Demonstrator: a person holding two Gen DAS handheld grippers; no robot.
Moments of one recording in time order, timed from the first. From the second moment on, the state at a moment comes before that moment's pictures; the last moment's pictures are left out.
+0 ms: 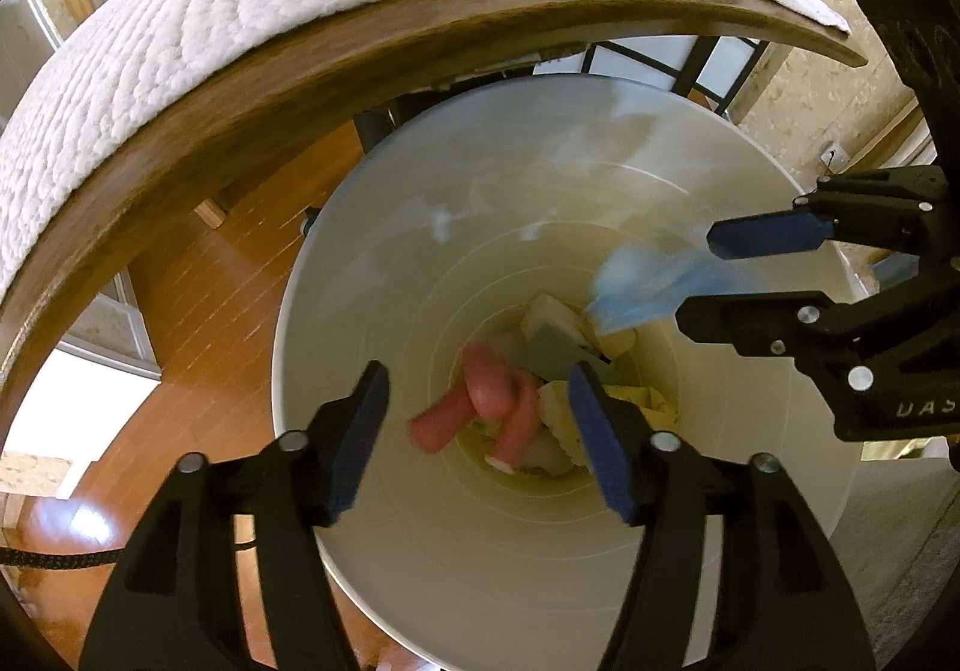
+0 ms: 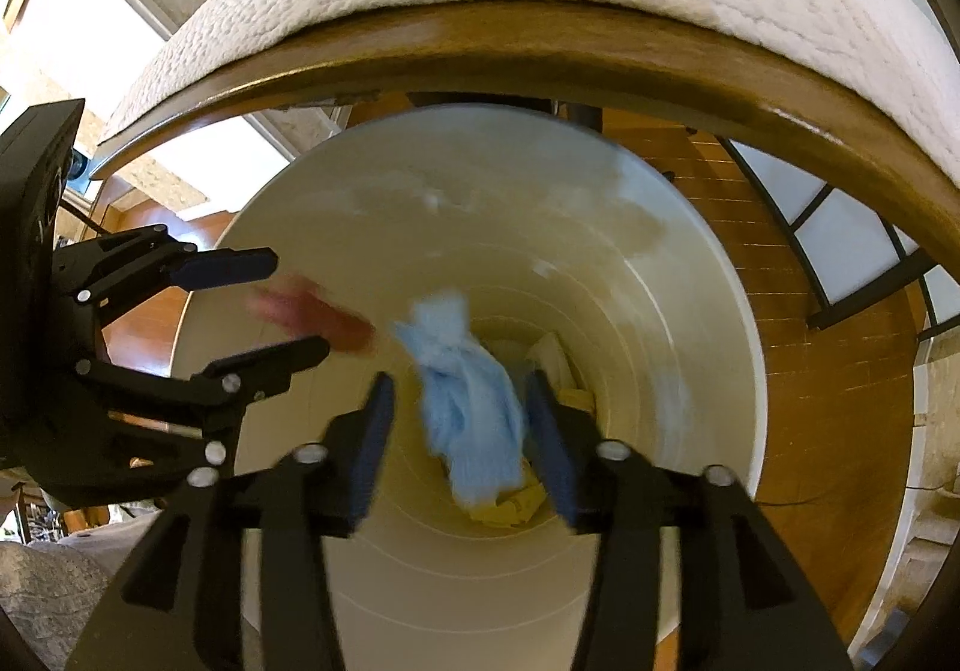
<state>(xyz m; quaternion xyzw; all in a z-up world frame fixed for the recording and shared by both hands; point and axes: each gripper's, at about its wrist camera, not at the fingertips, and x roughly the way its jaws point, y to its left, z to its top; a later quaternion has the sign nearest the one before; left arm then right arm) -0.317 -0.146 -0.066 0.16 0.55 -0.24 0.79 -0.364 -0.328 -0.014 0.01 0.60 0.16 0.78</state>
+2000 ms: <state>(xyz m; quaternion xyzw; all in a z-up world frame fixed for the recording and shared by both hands) -0.055 -0.048 0.026 0.02 0.44 0.04 0.90 -0.135 -0.459 0.059 0.02 0.46 -0.07 0.88</state>
